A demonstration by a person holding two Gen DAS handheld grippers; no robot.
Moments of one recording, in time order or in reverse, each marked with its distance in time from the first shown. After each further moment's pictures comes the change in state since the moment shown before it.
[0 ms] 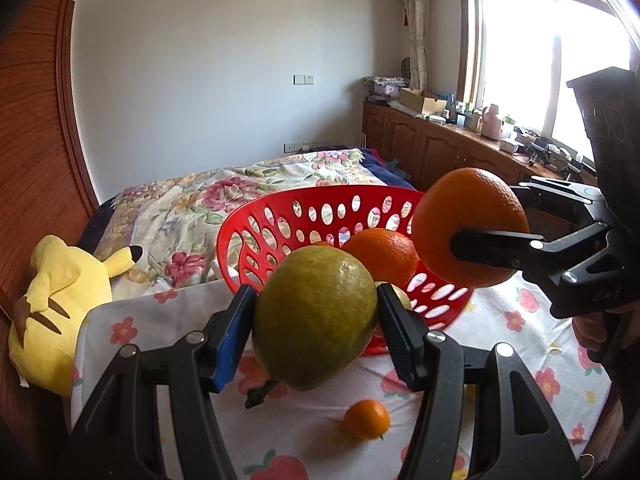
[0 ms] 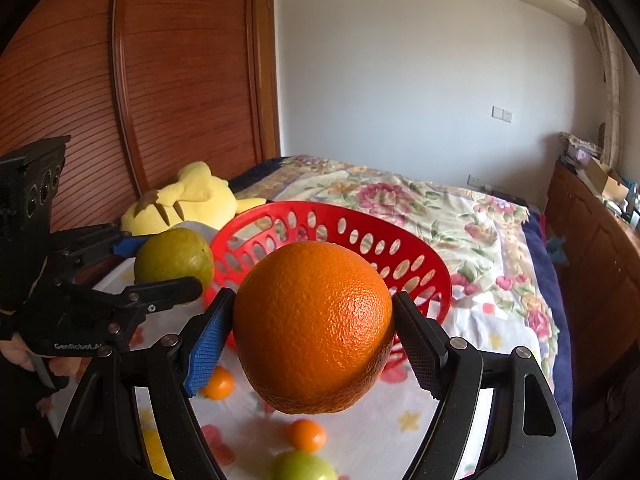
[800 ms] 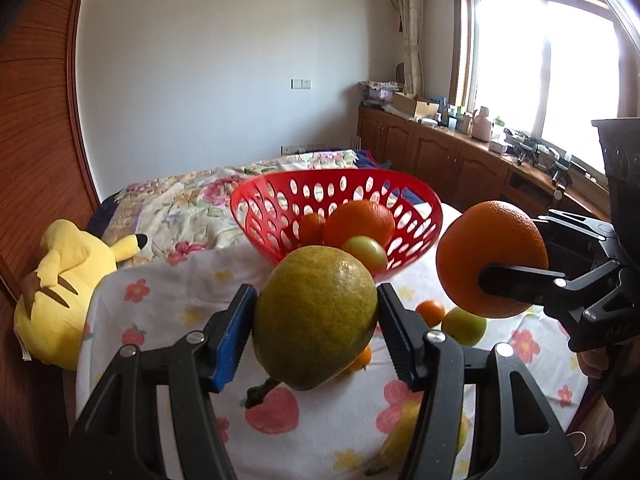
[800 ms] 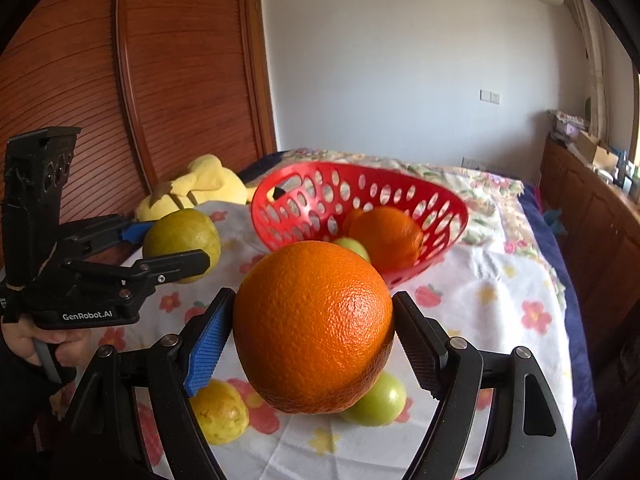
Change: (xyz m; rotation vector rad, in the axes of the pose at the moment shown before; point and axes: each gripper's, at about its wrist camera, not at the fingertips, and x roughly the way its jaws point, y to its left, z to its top) left arm -0.062 -0.004 -0.043 -0.007 -0.029 -0.021; right arm -0.049 0.050 -0.054 0.069 -0.014 -0.016
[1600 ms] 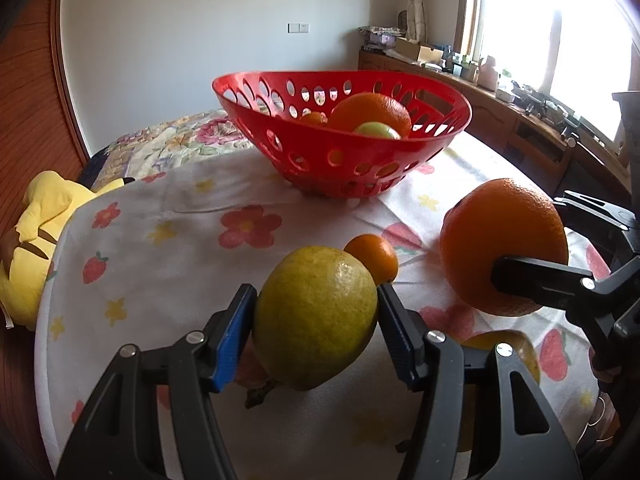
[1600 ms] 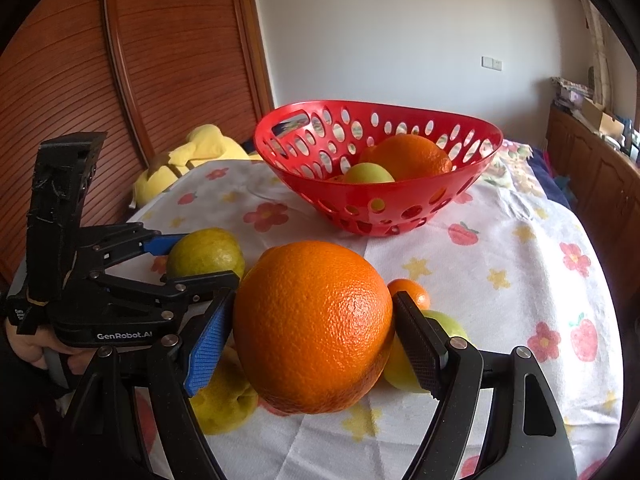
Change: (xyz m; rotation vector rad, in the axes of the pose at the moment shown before) left arm 0.048 0.000 -0.061 0.008 0.195 -0.003; right arm 0.043 0.012 -0.053 0.062 0.091 0.024
